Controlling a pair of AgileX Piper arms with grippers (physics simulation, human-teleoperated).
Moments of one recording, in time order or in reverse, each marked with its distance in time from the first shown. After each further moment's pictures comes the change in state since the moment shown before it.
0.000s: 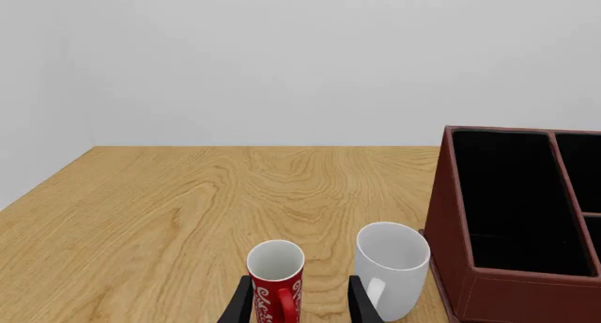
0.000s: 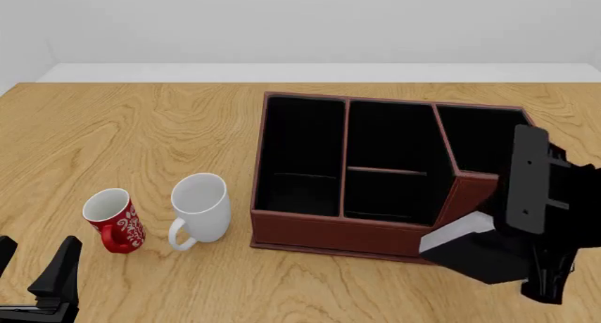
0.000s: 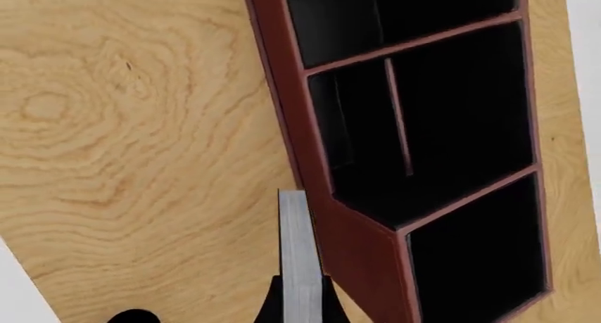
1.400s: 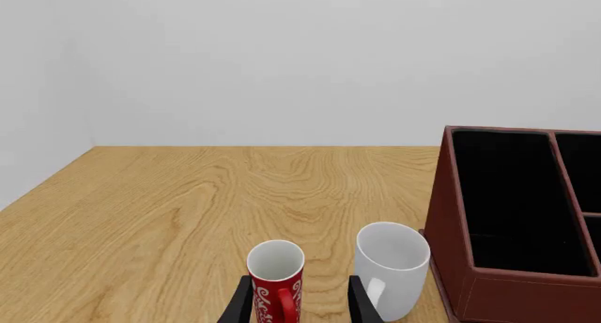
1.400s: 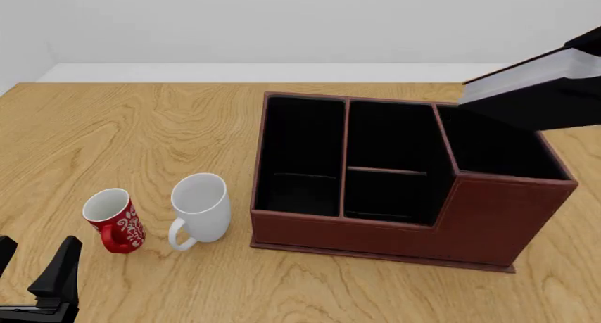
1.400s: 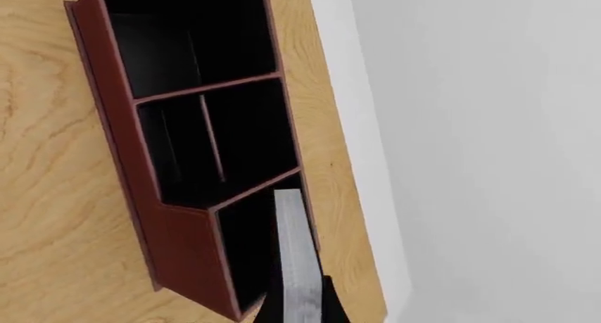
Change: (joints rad) left arm 0.000 0.000 0.000 0.000 0.000; right arm -0.177 0.033 -0.490 0.004 -0.335
